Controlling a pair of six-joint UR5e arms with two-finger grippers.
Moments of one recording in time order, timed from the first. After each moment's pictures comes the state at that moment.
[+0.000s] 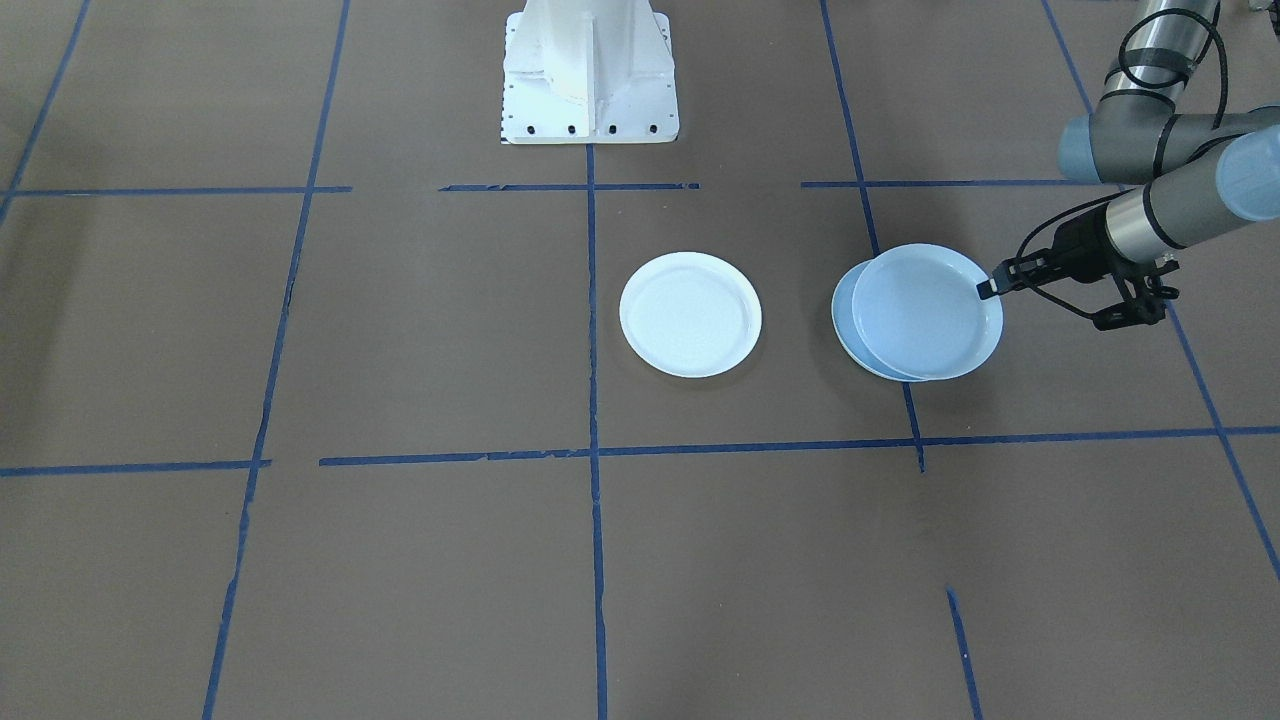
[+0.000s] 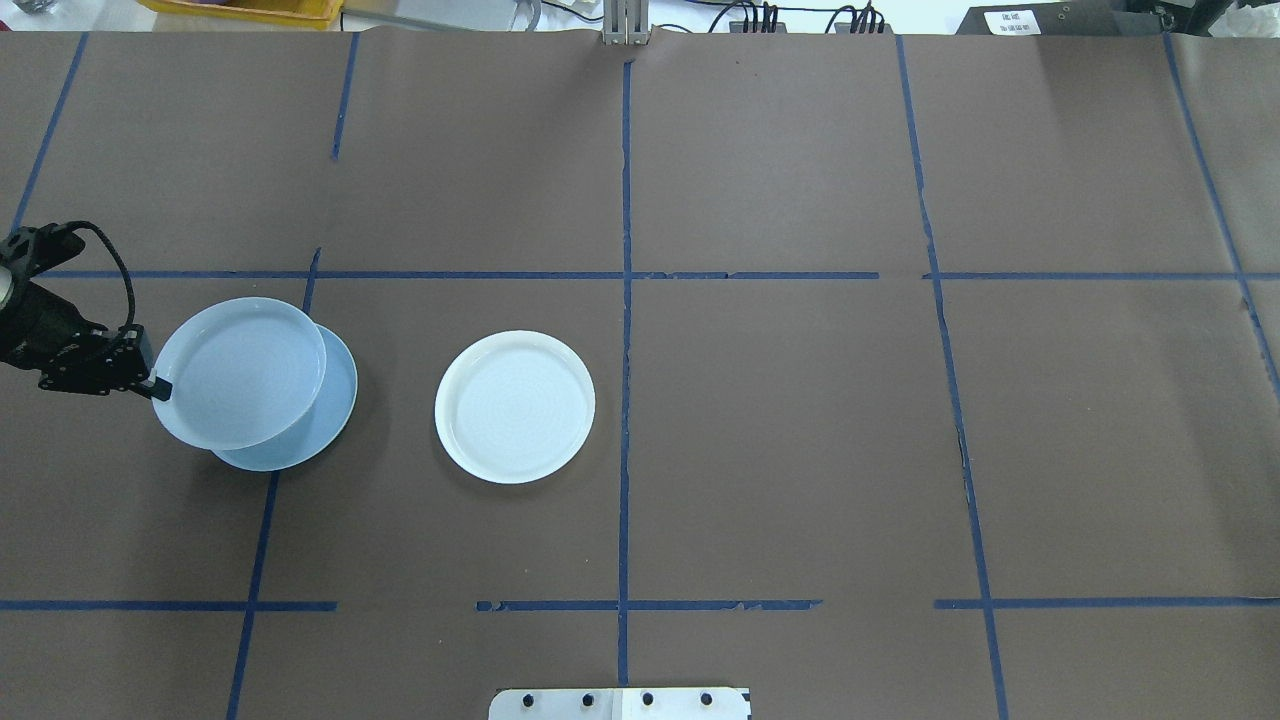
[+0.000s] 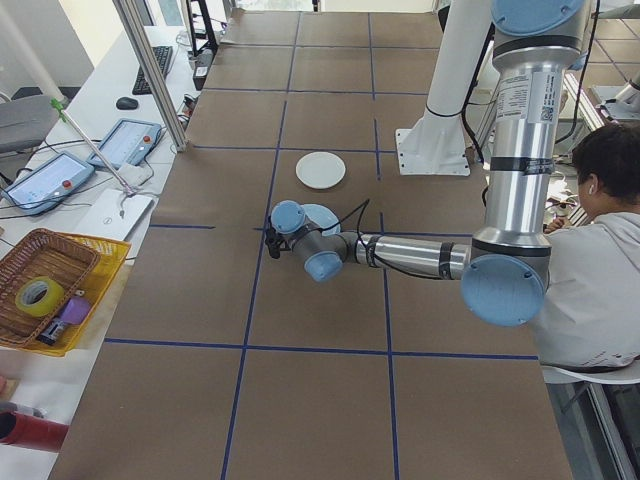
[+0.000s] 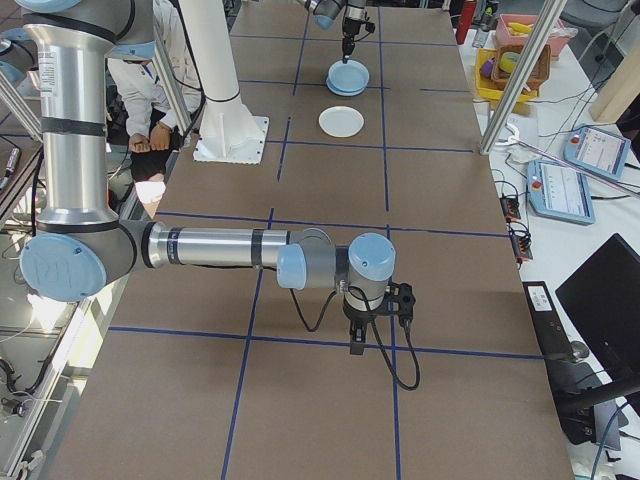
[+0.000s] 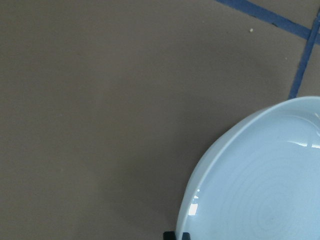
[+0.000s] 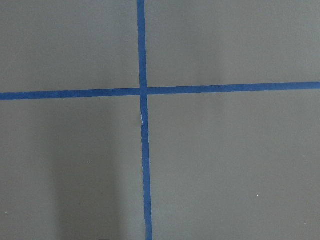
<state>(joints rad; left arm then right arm) -0.97 -1.62 -1.53 -2.34 -2.55 -1.19 1.54 -1.61 1.62 -1.56 2.30 0.09</state>
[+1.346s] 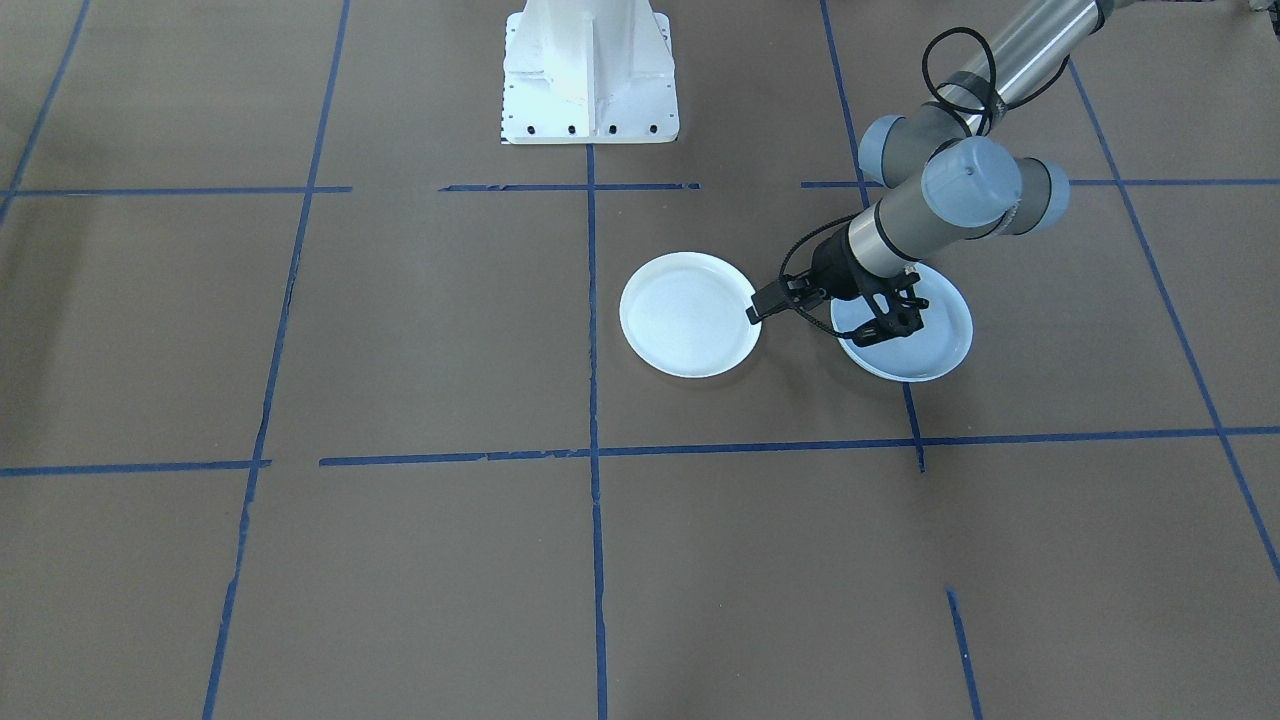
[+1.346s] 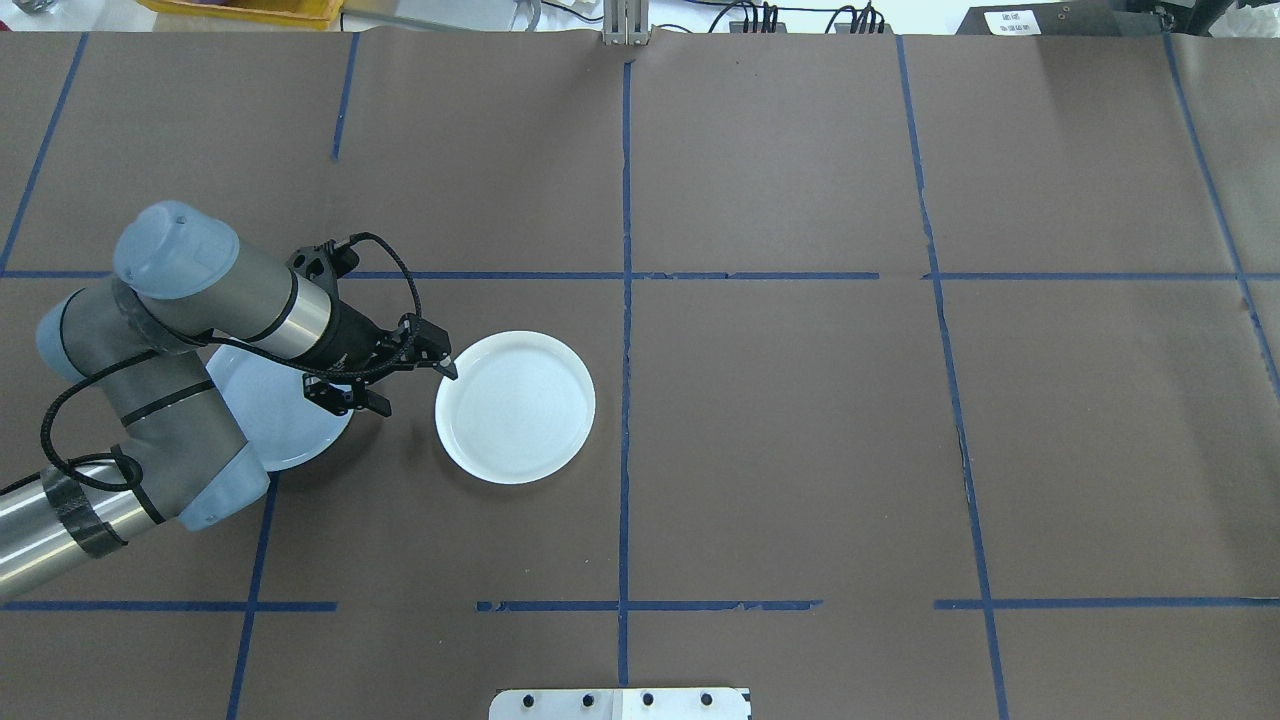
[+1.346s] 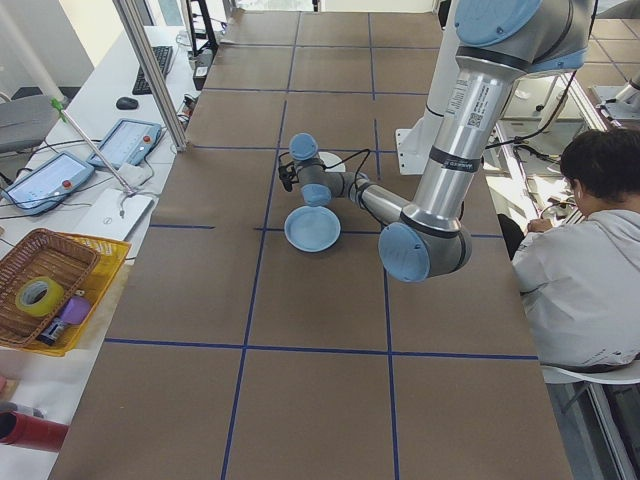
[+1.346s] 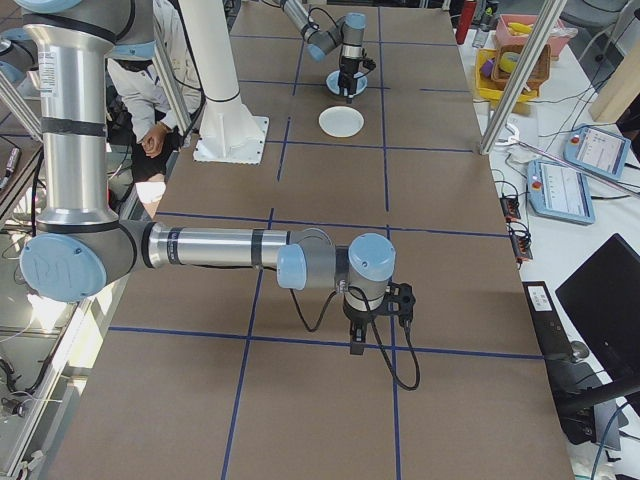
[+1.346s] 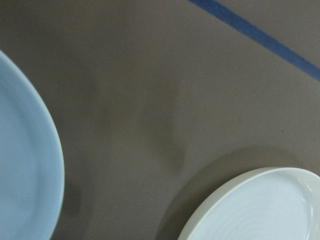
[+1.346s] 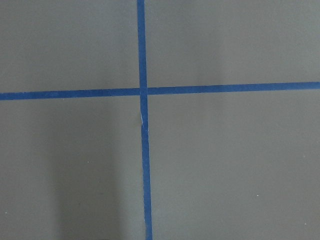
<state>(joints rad) -0.67 -1.94 -1.53 -2.33 -2.25 -1.64 1.54 -1.61 1.62 -1.56 2.30 0.09</state>
